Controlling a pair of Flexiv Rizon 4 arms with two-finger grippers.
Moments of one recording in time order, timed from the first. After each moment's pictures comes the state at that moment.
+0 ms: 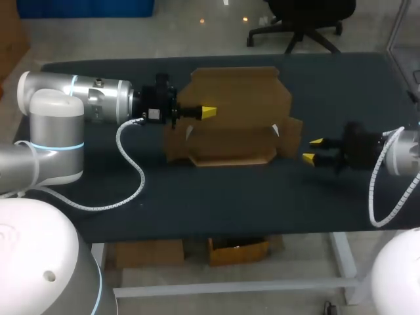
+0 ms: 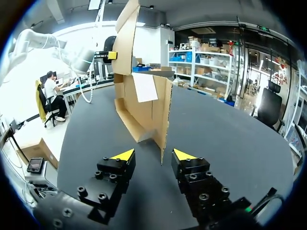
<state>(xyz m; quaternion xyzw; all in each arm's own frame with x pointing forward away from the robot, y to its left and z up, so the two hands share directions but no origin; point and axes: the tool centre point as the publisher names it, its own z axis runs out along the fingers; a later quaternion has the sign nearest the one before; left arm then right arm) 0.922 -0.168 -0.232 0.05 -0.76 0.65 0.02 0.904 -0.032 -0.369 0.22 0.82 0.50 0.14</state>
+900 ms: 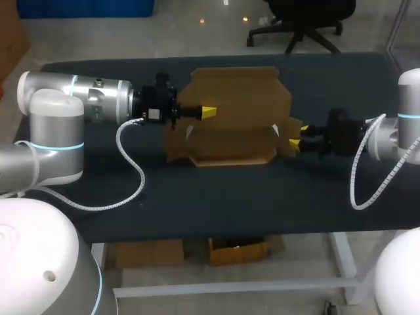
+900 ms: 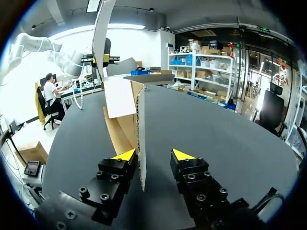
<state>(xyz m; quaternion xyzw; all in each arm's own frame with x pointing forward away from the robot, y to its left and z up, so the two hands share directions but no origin) 0.922 -0.168 -0.232 0.05 -0.76 0.65 0.02 0.954 -0.003 -0.368 0.22 0.81 0.52 0.15</state>
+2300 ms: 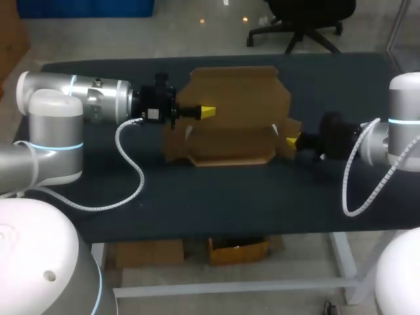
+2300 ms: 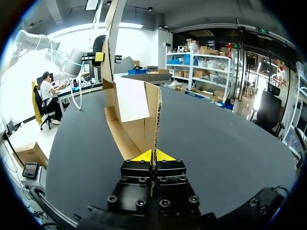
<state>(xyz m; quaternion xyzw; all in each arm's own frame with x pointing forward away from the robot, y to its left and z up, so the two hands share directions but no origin) 0.922 -0.166 -0.232 0.05 -0.76 0.65 0.02 0.939 0.013 -0.364 0.23 0.81 0.51 0.16</state>
